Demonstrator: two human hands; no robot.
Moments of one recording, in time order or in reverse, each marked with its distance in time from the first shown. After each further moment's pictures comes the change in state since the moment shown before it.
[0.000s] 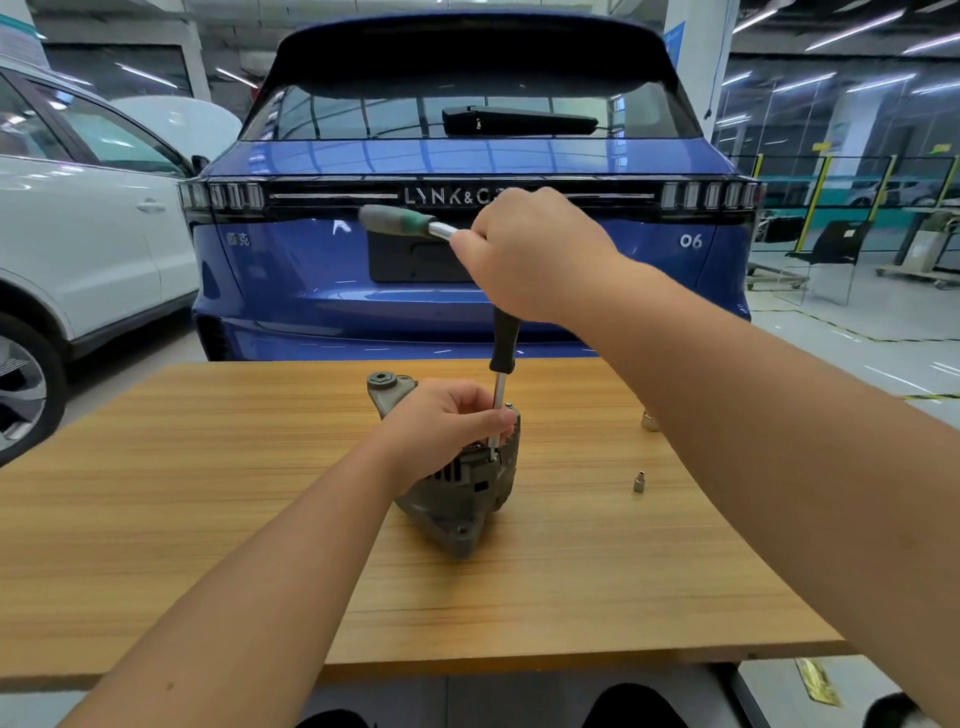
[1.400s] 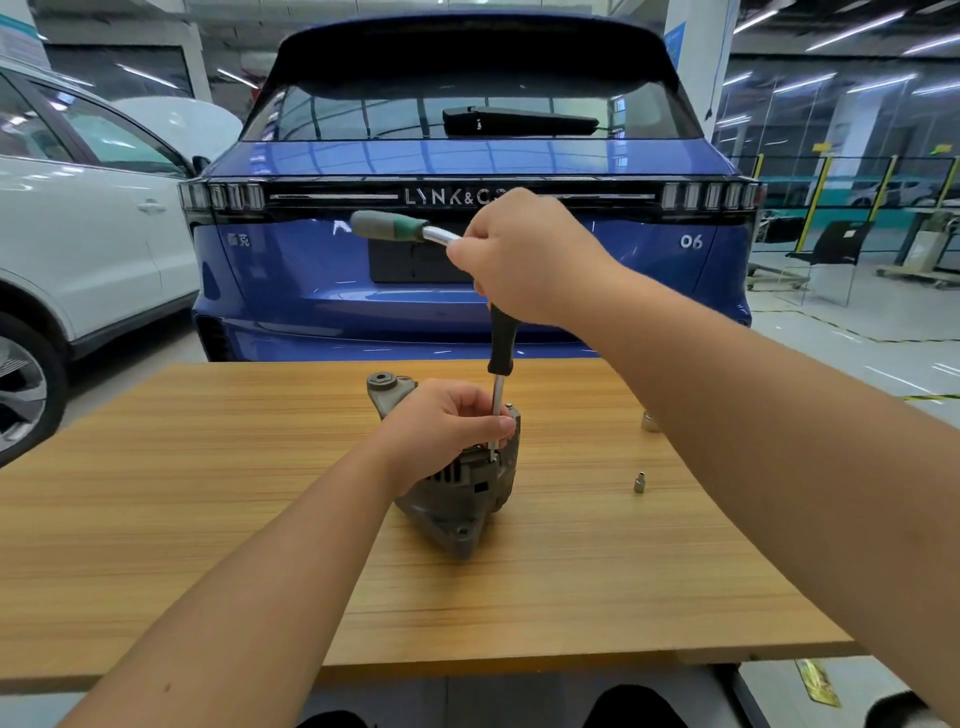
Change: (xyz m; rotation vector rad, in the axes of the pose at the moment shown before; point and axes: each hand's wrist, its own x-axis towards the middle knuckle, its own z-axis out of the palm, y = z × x) left_hand -0.003 0.004 0.000 -0.003 -0.003 -0.015; right_hand -0.005 -0.003 0.000 0.218 -0.032 0.012
